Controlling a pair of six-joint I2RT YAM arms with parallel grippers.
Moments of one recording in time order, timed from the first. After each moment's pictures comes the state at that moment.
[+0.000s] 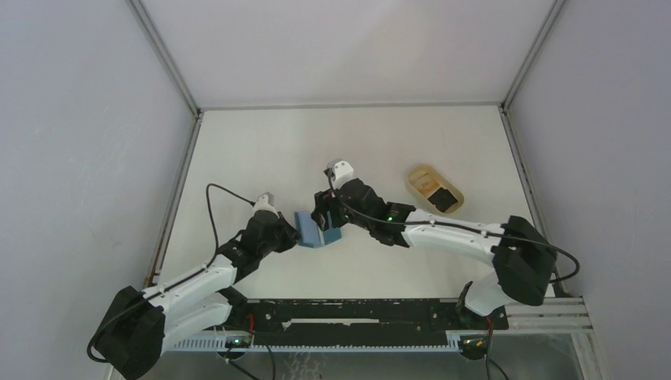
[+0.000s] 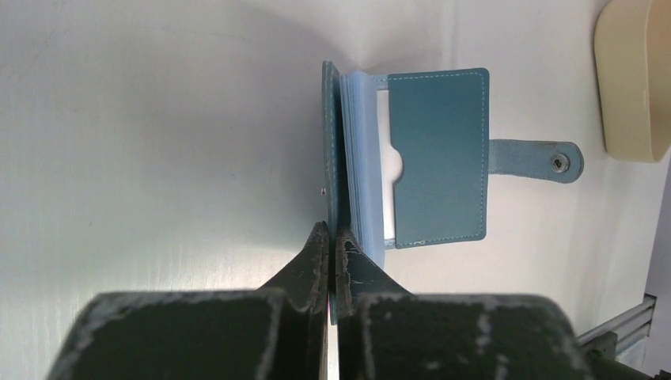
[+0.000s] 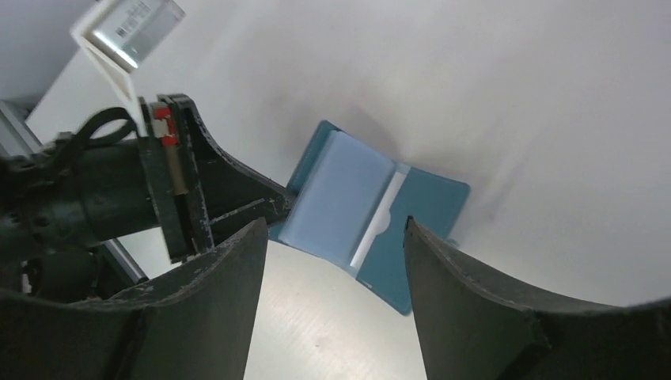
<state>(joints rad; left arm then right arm) -0.58 0.95 0.29 -0.01 -0.10 -0.88 1.01 1.45 0.97 -0.01 0.15 0.40</state>
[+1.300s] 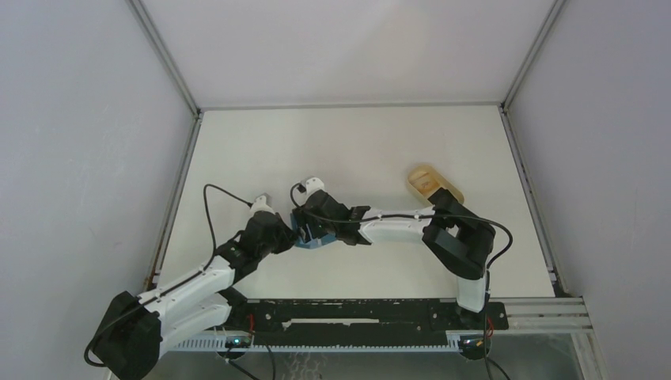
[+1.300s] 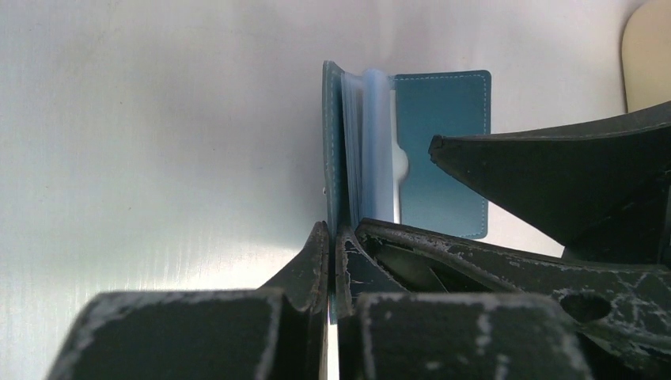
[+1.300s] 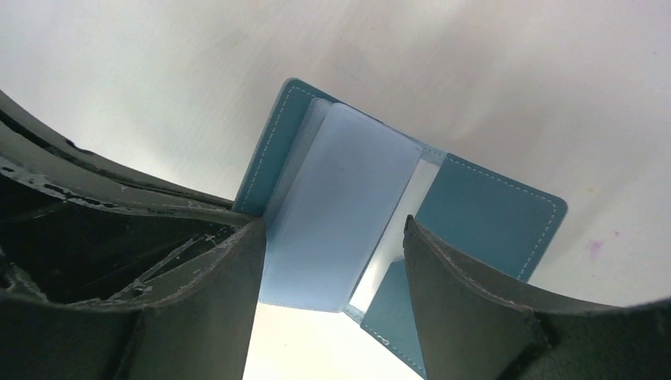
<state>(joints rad) -0.60 0.91 0.30 -0.10 -0.15 -0.87 1.06 1.88 1.15 0.00 0.13 0.44</state>
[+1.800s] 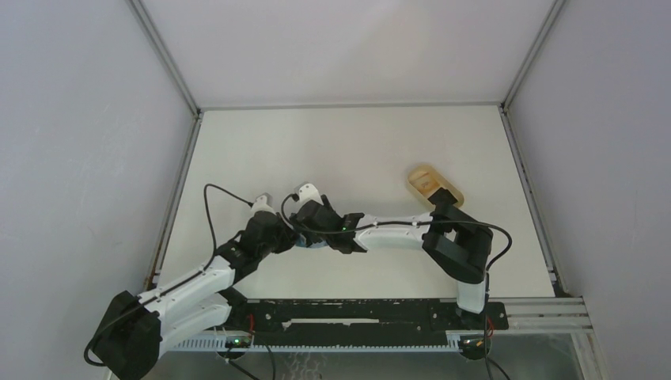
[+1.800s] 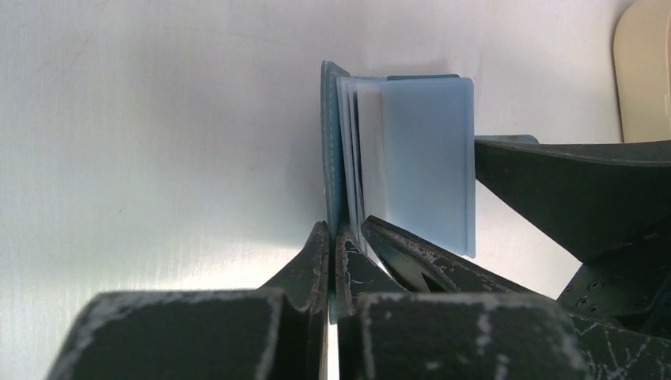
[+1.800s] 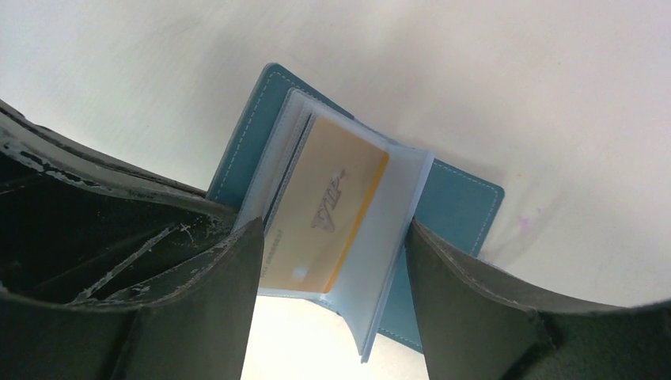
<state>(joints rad) -0.60 0.91 0.30 -0.09 -0.15 -0.87 1.12 1.88 1.18 -0.08 0.36 0.33</state>
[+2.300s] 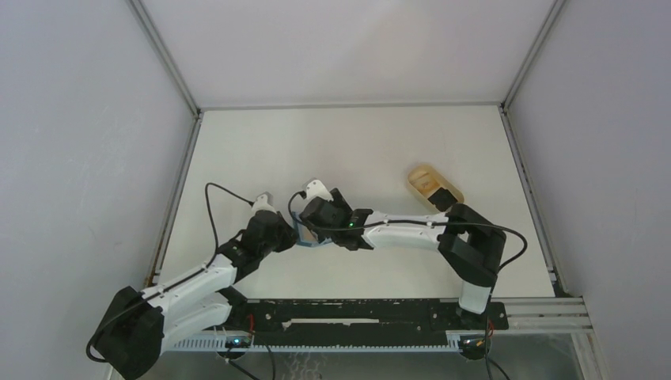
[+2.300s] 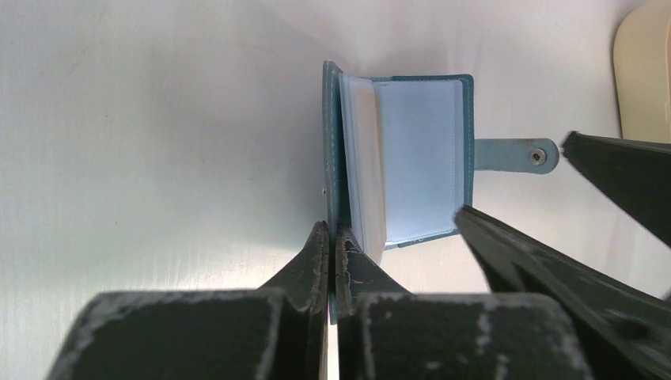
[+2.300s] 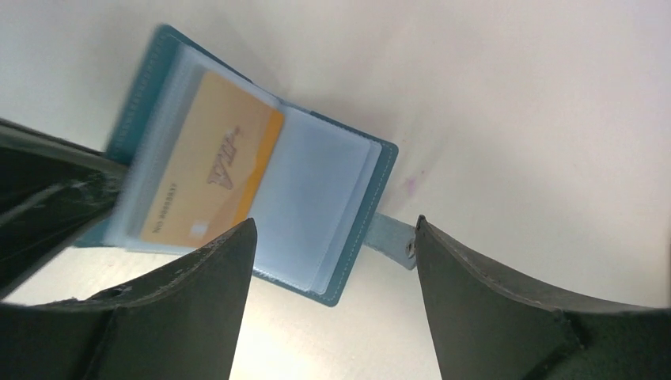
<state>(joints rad) -0.60 0.94 0.30 -0.05 -0.15 -0.87 1.12 1.82 1.18 -0.23 0.50 0.24</state>
